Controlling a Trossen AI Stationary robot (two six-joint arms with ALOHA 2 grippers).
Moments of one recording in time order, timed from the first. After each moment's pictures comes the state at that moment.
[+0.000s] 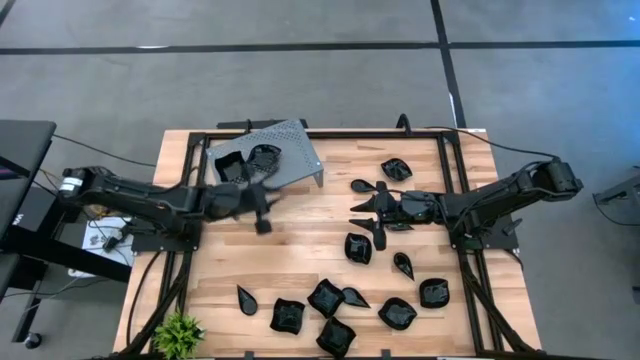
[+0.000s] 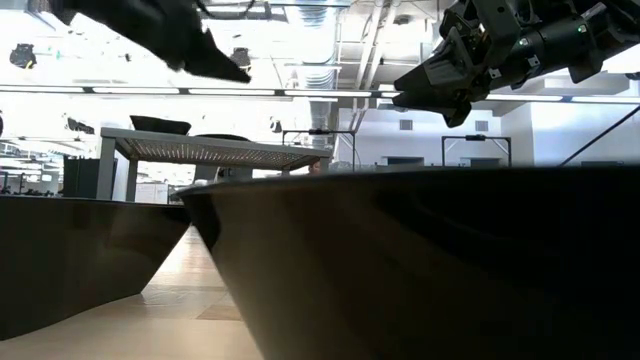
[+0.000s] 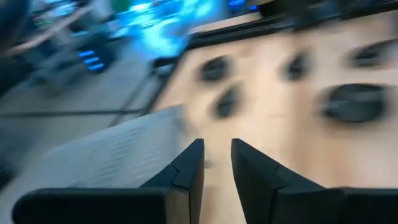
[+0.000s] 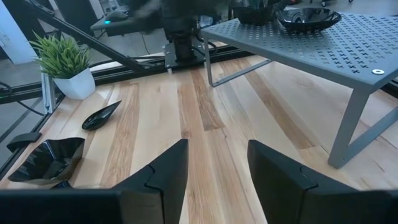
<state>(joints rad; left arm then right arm) -0.15 1.02 0.58 0.07 -0.47 0.20 0.09 1.20 0.44 0.51 0.18 0.20</state>
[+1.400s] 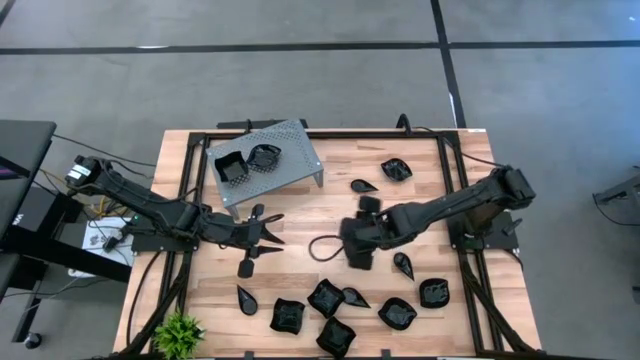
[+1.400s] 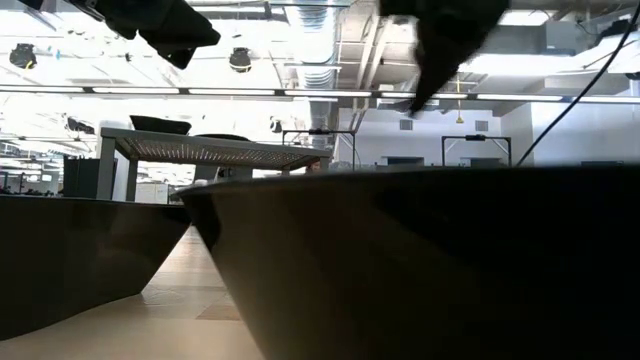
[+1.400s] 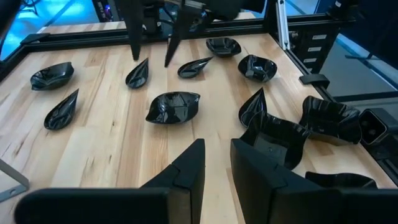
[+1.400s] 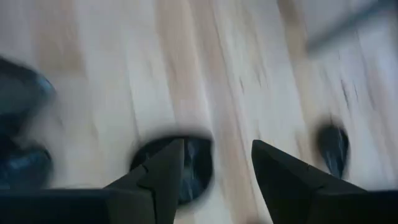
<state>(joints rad) -0.40 1.04 0.58 0.07 -0.25 -0.03 0.29 1.64 1.33 -0.92 0.39 0.39</state>
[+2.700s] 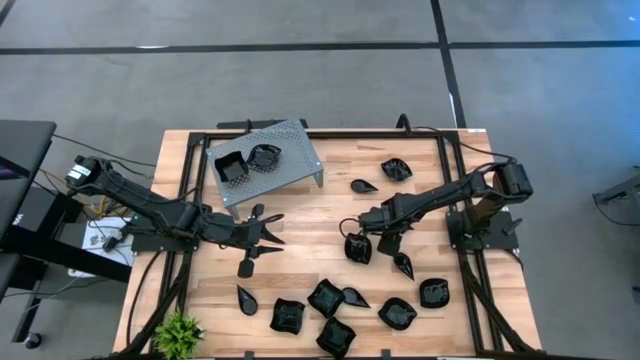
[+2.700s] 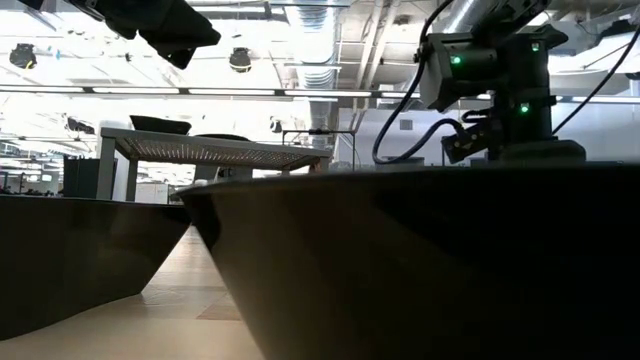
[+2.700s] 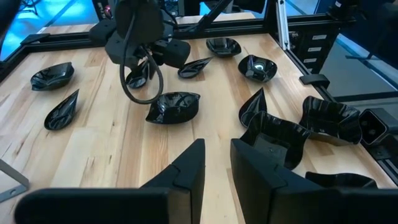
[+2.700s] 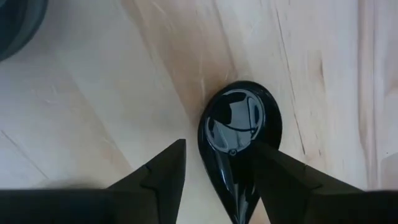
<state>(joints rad) -0.40 1.04 0.58 0.07 -0.25 -0.03 0.09 1.64 0.91 -0.93 0.17 0.46</state>
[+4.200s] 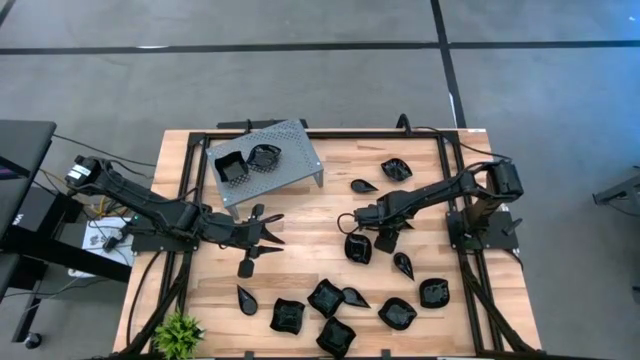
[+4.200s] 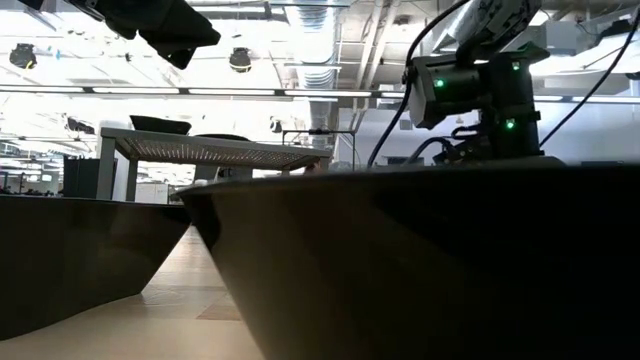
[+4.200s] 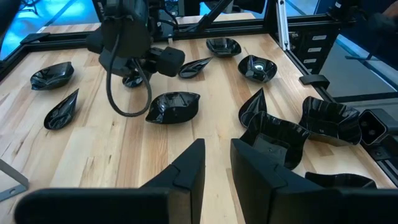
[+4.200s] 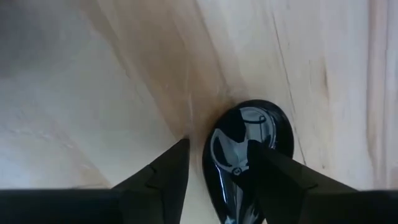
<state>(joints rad) -0.40 1.04 0.58 0.07 -0.25 -0.03 0.03 1.72 0.92 -0.90 0.15 0.44</state>
